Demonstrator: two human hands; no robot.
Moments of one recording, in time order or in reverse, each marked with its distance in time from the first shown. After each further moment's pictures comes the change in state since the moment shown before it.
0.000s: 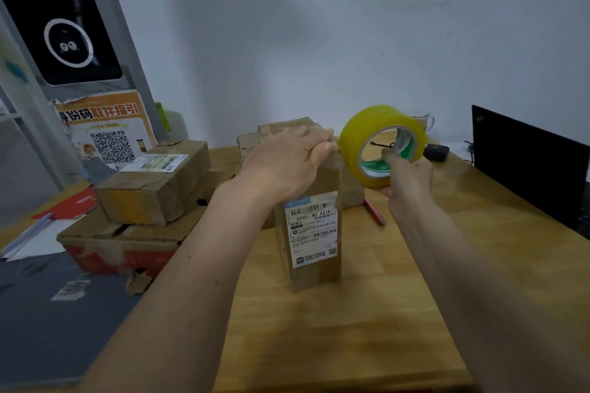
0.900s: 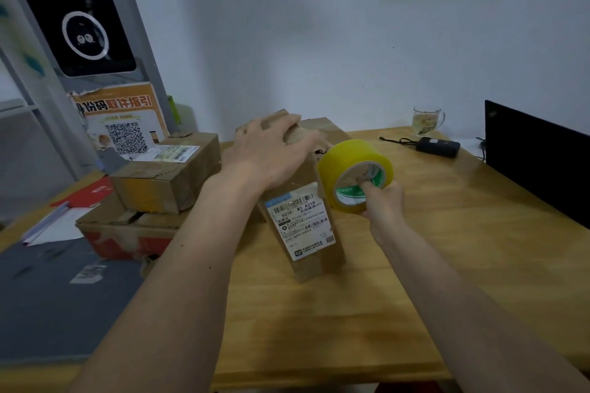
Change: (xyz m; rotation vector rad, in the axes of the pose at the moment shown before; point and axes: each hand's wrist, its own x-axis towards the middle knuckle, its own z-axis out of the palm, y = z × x) left_hand -0.009 -0.028 -0.005 -0.071 0.080 -0.298; right_hand -0.026 0.053 0.010 -0.180 -0.111 0.046
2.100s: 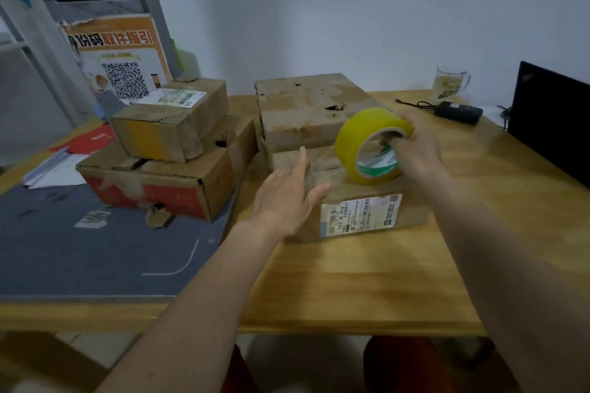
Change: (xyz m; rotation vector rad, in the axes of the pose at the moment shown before) left_hand -0.039 -0.061 0.131 -0.103 -0.078 0.104; right_hand 0.015 -0.018 -0.016 -0.561 -0.172 -0.336
